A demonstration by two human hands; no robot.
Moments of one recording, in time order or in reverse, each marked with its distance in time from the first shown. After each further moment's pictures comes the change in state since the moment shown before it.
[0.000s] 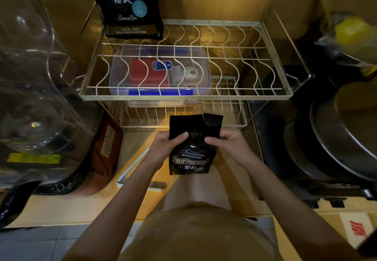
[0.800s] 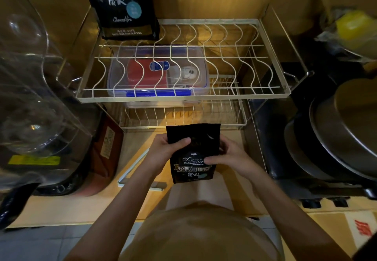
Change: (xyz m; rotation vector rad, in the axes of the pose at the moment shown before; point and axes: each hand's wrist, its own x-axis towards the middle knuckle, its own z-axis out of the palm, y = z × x) left_hand -0.012 0.007 0.008 -0.011 -0.022 0.037; right_hand -0.012 0.024 -0.008 -0.039 -0.187 0.128
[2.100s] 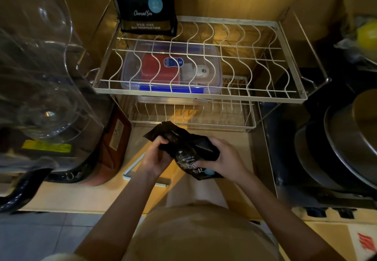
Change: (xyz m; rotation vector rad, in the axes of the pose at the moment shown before) left_hand 0.003 -0.045 -0.036 -0.745 0.061 -0.242; right_hand 0.010 0.000 0.036 -0.594 0.157 -0.239
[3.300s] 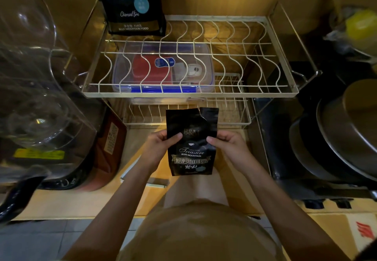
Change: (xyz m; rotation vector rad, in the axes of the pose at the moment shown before) left_hand -0.003 0.011 0.028 0.767 0.099 0.283; right_hand 0.009 0.012 -0.017 0.655 0.074 0.206
